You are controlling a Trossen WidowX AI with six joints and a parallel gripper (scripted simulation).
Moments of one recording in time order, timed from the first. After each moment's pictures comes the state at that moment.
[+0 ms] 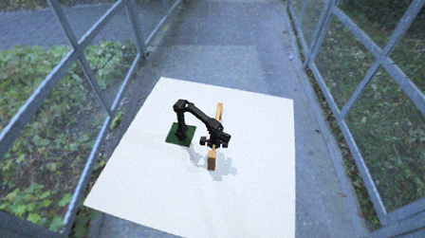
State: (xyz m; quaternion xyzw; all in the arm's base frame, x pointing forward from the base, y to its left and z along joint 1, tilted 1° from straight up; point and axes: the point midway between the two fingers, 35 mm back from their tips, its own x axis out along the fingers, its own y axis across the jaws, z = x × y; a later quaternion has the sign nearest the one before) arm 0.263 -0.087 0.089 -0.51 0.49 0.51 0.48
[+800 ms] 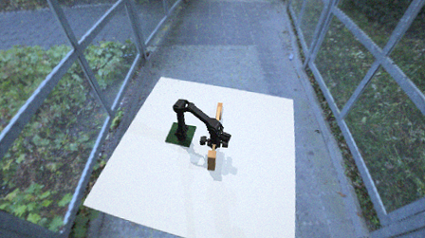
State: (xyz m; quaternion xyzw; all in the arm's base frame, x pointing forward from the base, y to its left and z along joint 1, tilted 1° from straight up) arm 0.264 -0.085 0.088 -0.52 0.49 0.51 0.48
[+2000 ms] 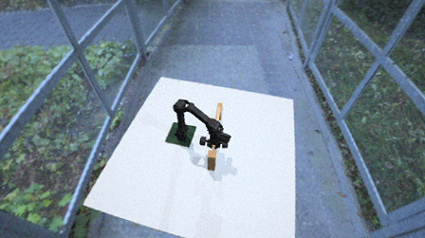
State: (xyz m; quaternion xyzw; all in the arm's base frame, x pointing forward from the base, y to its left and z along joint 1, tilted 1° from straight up) arm 0.263 -0.087 0.088 -0.51 0.49 0.51 0.49
